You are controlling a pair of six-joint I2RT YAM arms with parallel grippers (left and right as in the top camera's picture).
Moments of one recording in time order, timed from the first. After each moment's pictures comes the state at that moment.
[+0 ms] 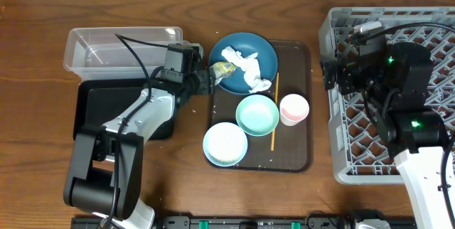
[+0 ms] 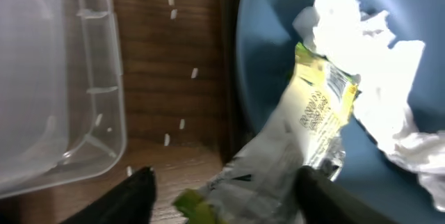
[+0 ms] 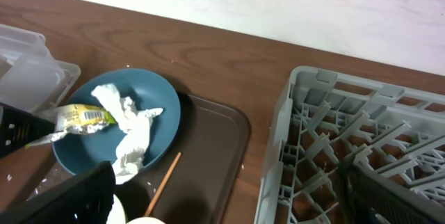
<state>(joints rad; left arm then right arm) -0.25 1.74 0.95 -0.13 0.18 -0.28 0.07 1.14 1.05 -0.44 -0.21 -0.09</state>
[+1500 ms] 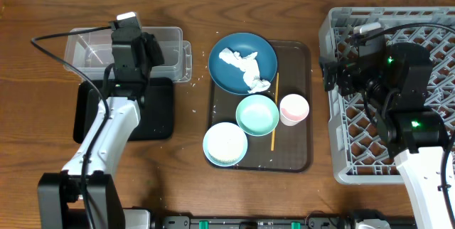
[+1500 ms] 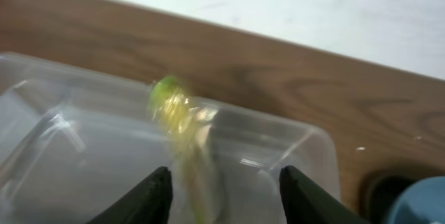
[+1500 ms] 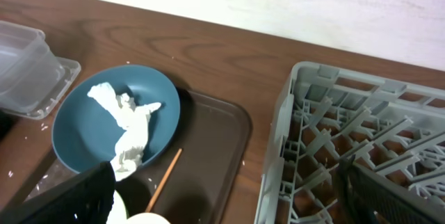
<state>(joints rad) -0.04 1.52 0.96 0.06 -0.13 -0.25 0.07 1.14 1.05 -0.45 -0.21 -0.09</state>
